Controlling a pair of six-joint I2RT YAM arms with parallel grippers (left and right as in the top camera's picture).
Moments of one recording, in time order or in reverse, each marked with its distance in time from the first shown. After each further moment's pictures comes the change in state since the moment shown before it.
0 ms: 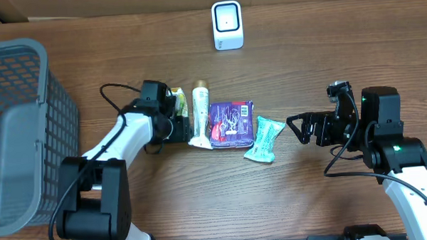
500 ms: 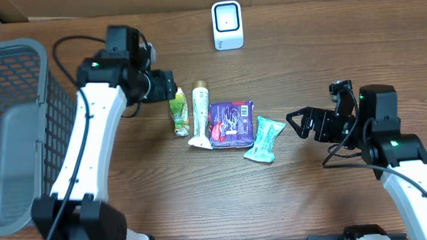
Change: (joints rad) left arm 0.037 -0.101 0.591 -0.455 -0.043 -0.004; right arm 0.000 0.062 0.004 -0.003 0.000 0.154
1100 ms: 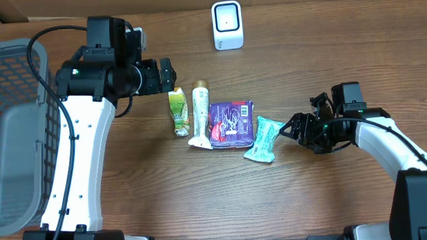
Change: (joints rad) left arm 0.000 -0.071 0.064 -0.030 0.007 -0.002; right arm 0.005 0.448 0.000 0.041 -0.056 0.054
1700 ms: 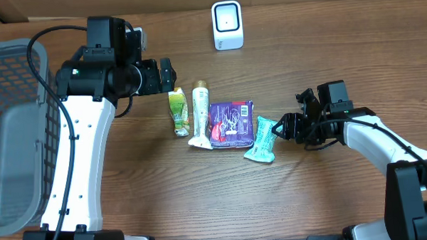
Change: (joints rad) left arm 0.000 0.000 0.000 0.000 0.000 0.000; right arm 0.078 0.043 0.000 0.161 0.049 -0.088
